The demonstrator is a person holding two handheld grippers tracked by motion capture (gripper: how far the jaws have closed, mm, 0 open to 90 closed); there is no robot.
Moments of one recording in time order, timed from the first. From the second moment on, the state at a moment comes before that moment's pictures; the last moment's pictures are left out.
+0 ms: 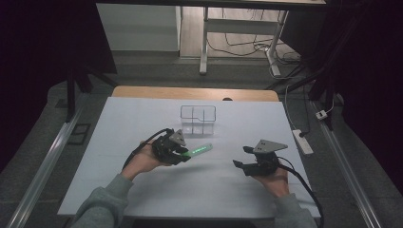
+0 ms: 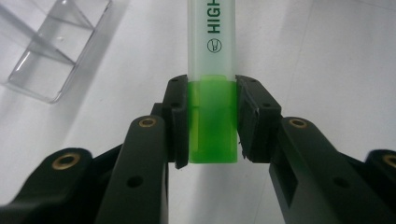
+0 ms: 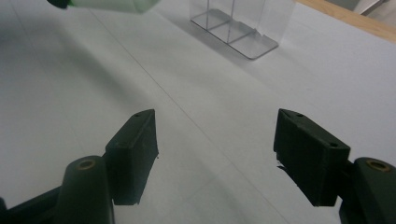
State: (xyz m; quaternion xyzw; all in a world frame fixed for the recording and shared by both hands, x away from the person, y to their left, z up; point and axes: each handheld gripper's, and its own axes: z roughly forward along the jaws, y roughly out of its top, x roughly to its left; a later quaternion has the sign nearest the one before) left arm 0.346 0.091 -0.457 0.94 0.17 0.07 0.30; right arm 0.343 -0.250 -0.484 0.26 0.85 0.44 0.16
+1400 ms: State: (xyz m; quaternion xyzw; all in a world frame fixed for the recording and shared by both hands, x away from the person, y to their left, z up) left arm 0.327 0.028 -0.484 0.97 0.07 0.06 0.21; right arm 0.333 -0.173 -0.492 0.11 0.94 0.32 0.09
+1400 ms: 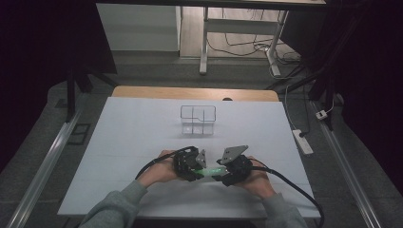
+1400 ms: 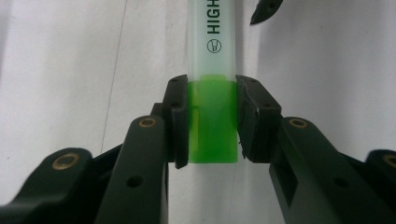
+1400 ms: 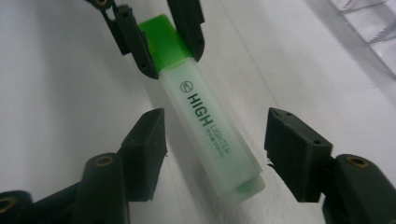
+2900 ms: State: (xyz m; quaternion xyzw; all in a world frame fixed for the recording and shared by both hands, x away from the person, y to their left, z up) left arm 0.354 0.092 -0.473 0.87 0.22 0.04 0.44; right arm 0.335 -0.185 -0.485 0.12 0.90 0.40 0.15
